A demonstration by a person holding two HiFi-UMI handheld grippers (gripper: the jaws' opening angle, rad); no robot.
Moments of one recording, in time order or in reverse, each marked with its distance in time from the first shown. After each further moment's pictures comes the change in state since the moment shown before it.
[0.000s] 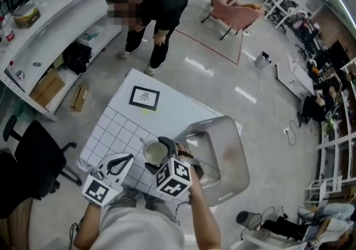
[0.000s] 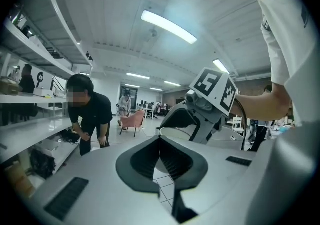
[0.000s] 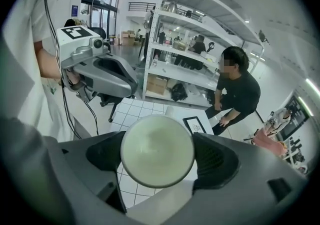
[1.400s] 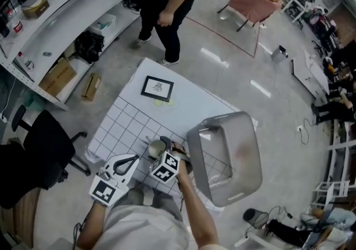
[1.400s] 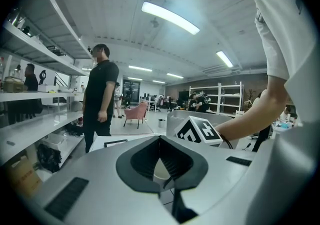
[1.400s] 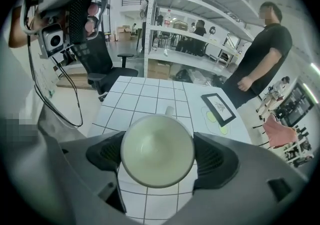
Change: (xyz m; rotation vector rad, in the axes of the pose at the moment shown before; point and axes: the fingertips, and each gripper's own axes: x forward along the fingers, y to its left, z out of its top) left arm -0.008 -0.003 -0.048 -0.007 0.093 0.038; right arm 0.148 0.045 -0.079 0.064 0.076 0.055
